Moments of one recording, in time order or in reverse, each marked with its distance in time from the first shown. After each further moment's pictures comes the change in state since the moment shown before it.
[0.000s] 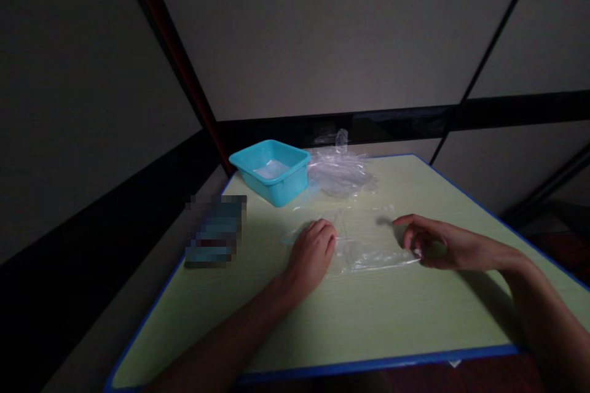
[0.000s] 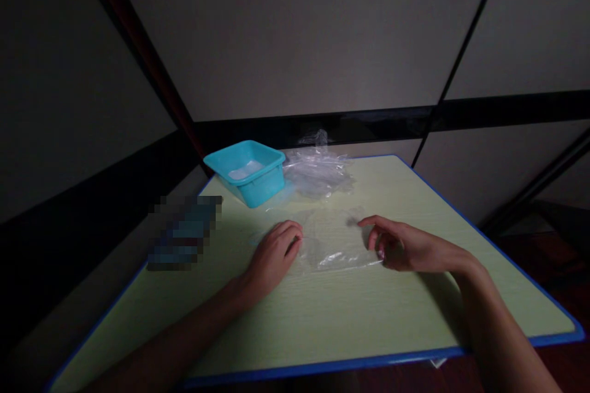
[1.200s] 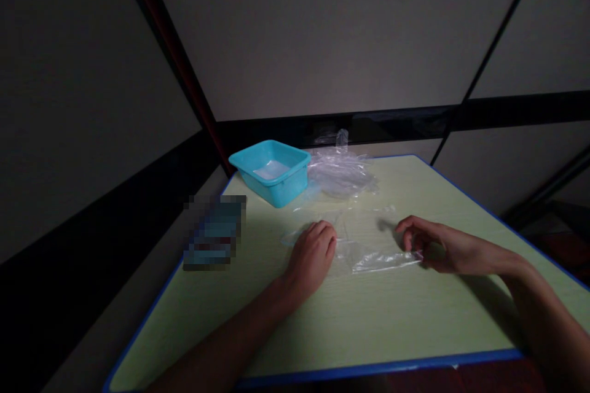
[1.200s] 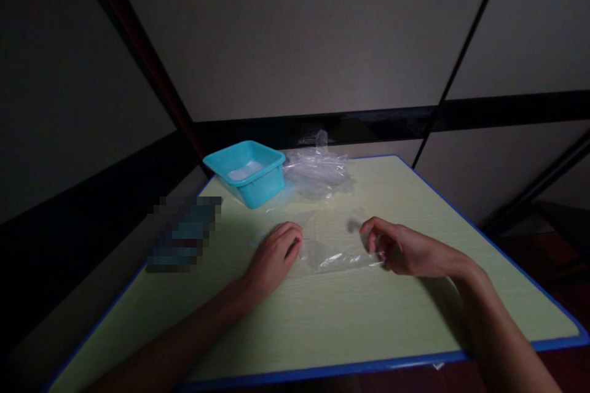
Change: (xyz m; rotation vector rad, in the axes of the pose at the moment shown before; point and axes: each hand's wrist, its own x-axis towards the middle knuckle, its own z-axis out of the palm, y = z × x) left_hand -0.001 0.000 0.001 0.003 0.002 -0.006; right_hand 0.003 -0.012 0.005 -0.054 0.048 0.023
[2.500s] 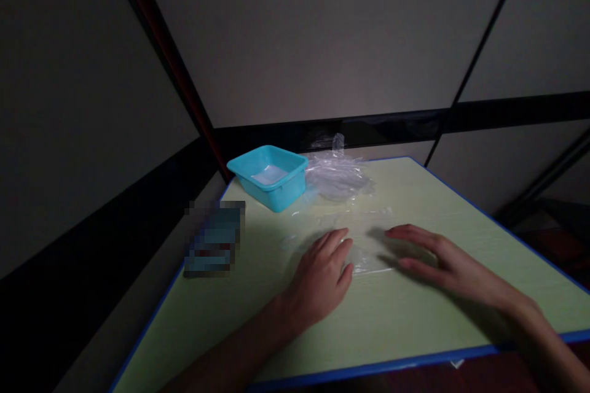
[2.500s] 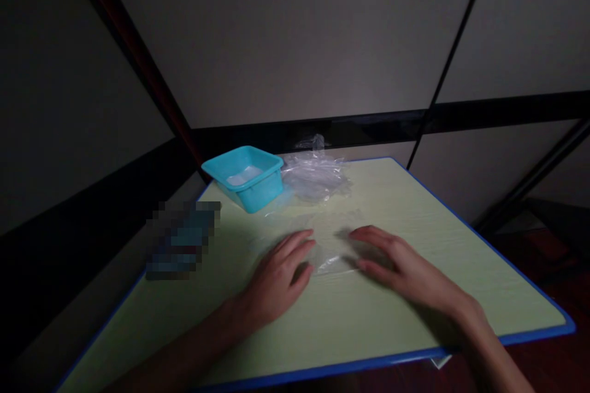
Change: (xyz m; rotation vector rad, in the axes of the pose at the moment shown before) left_hand -0.019 0.024 -0.011 0.016 -0.032 0.148; right_hand -0.008 -0.016 0.030 -0.300 0.287 -0.028
